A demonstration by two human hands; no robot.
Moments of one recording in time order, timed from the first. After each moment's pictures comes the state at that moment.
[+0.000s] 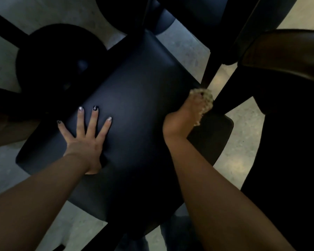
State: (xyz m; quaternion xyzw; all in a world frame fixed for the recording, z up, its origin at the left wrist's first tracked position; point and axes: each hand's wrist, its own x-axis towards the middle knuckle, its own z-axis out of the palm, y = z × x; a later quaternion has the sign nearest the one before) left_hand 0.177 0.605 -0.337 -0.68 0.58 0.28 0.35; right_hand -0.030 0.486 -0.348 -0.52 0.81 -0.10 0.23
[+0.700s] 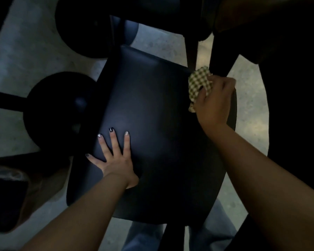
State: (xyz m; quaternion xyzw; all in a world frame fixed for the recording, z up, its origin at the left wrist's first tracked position) left_hand 0.181 0.601 -0.335 -0.65 0.59 0.31 0.36; right_hand -0.068 0.507 -0.306 -0.52 0.81 -0.25 0.08
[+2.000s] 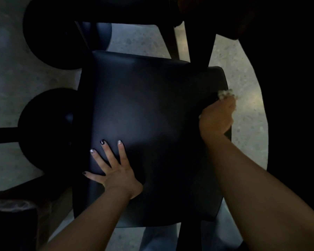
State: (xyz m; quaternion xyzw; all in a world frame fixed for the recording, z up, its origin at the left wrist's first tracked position) left_hand 0.180 0.606 -0.346 -0.66 0.60 0.27 0.35; right_hand -0.085 0.555 -0.363 -0.17 0.97 -0.14 0.08
